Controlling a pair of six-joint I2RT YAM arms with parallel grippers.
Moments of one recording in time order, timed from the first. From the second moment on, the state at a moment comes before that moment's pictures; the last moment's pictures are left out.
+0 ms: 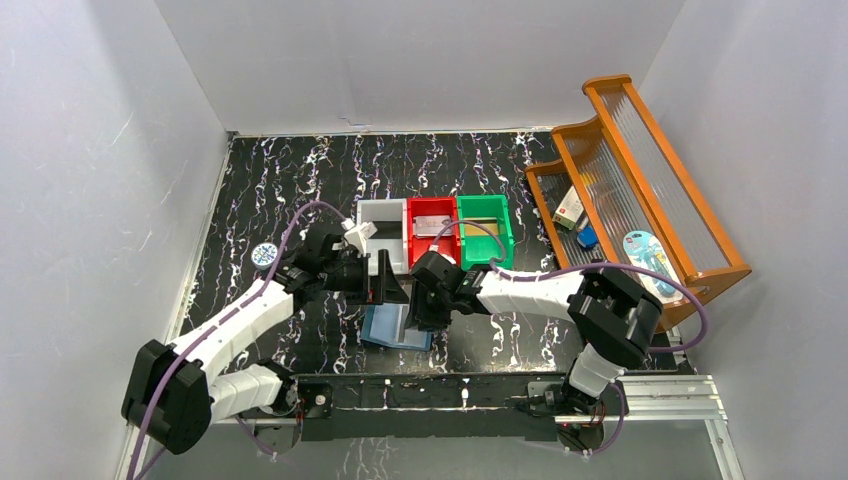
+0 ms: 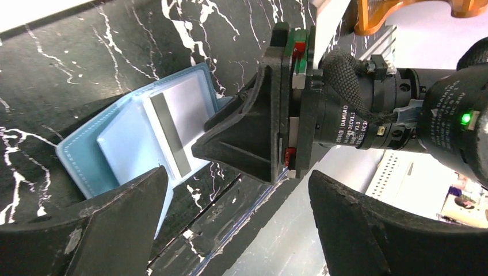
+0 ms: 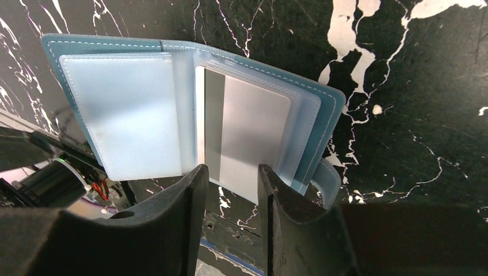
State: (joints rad) left arm -0.50 1.10 0.67 -0.38 0.59 -0.57; right arm 1.06 1.63 0.91 -0.30 -0.08 1.08
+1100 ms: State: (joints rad) left arm -0.59 1.29 0.59 -0.27 0.53 -0.65; right arm 1.02 1.62 0.88 -0.32 -0.07 1.08
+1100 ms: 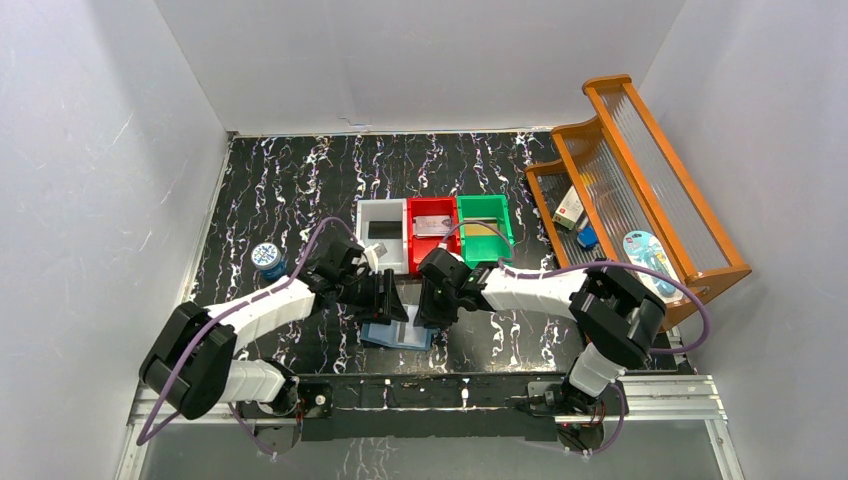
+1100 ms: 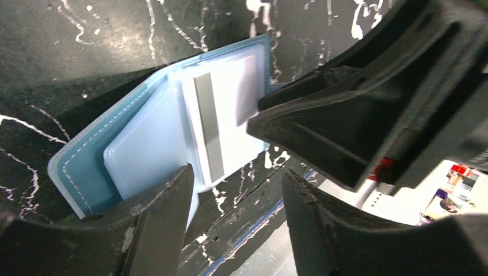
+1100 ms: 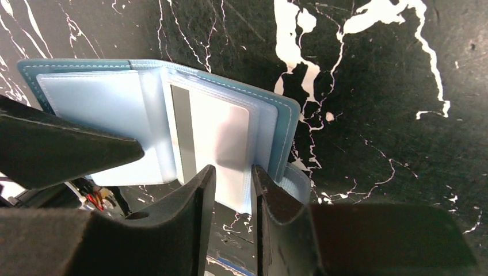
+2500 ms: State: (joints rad) left arm -0.59 1.30 0.39 0.00 0.47 -0.84; right arm 0.99 1.61 0.87 -0.28 -0.11 1.07
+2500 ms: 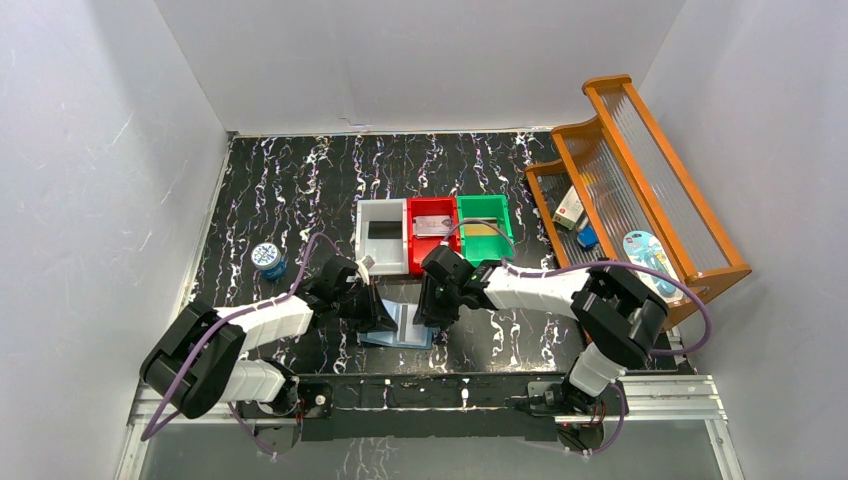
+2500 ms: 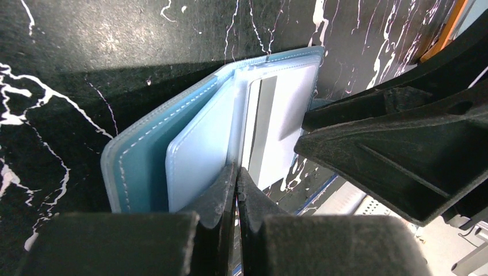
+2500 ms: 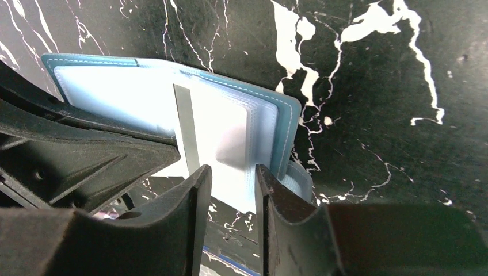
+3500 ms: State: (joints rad) left arm -0.59 1.30 0.39 0.01 0.46 -0.85; right arm 0.99 1.64 0.89 -0.27 -0.15 1.07
